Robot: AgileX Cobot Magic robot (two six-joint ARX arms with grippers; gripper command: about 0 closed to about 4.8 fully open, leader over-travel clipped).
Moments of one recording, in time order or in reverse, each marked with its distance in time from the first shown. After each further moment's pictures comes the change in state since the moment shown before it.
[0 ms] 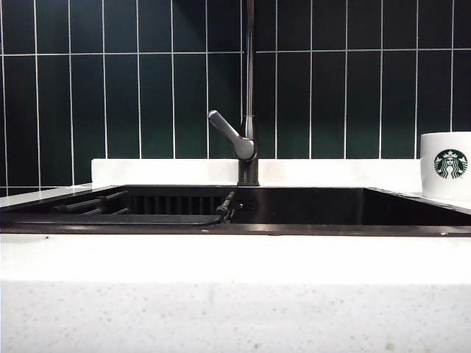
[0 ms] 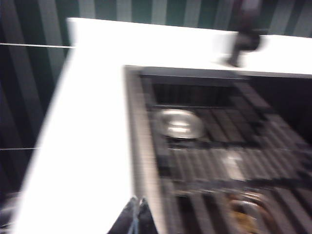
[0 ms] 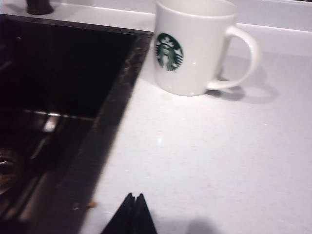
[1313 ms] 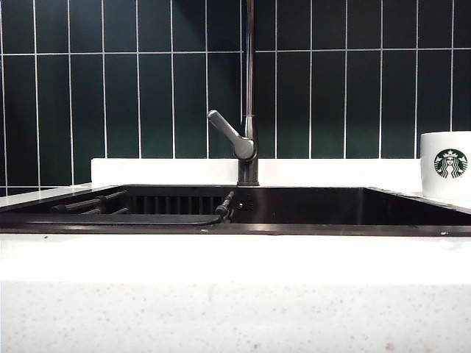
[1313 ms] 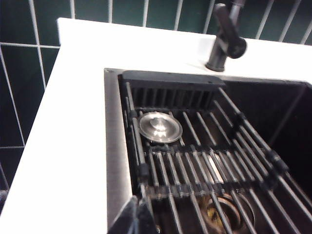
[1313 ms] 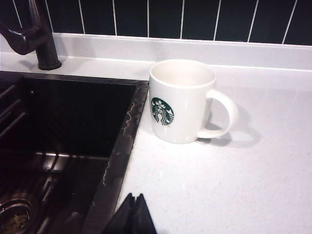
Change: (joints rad) left arm 0.000 0.048 0.106 -0.076 0.084 -0.051; right arm 0.000 0.001 0.153 -0.053 0.000 0.055
